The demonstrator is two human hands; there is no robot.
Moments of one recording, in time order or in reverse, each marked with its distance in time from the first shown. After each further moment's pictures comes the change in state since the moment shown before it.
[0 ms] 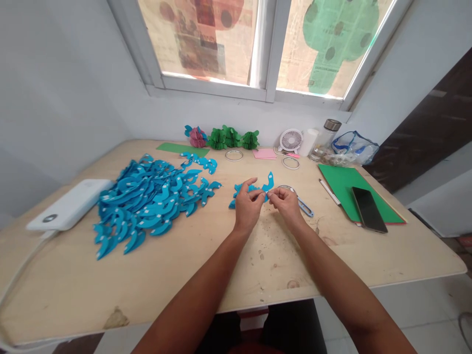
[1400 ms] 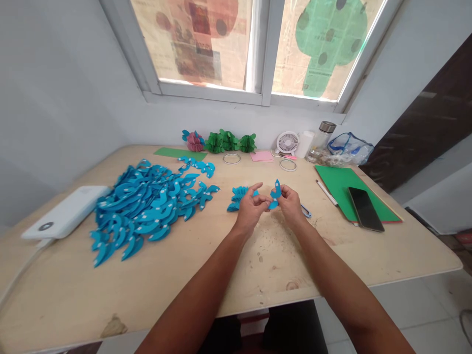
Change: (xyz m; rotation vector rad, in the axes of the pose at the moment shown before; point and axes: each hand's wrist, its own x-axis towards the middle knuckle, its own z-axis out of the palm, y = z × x) left_hand -0.001 -0.006 0.003 -0.319 -0.260 -0.234; right_hand 0.011 0.010 -0.009 0.203 0.070 -0.023
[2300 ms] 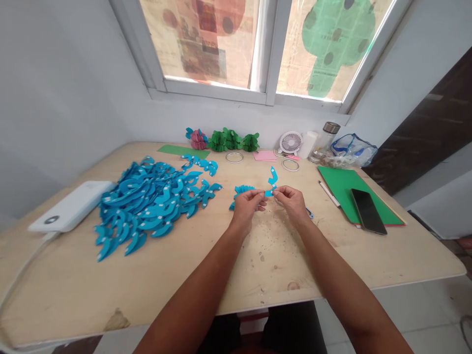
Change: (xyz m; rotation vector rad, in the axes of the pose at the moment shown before) left_hand 0.004 0.004 -0.008 0.014 0.172 -0.077; right_hand -0.004 -0.009 -0.003 -0.133 -0.076 -0.036
